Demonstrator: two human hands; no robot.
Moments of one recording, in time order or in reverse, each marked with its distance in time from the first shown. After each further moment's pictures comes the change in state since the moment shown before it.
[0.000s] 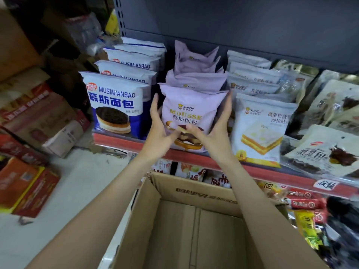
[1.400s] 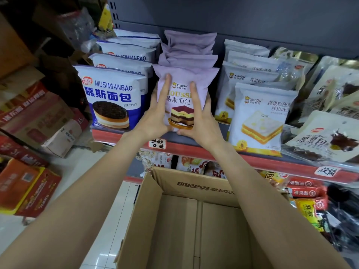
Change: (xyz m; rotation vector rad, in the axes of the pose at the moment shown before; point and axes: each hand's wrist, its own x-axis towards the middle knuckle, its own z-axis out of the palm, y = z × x) left_hand 0.033 0.001 -0.023 0.551 -0.222 0.113; right_hand 0.018 0.015 0.016 -0.693 -0.182 -0.105
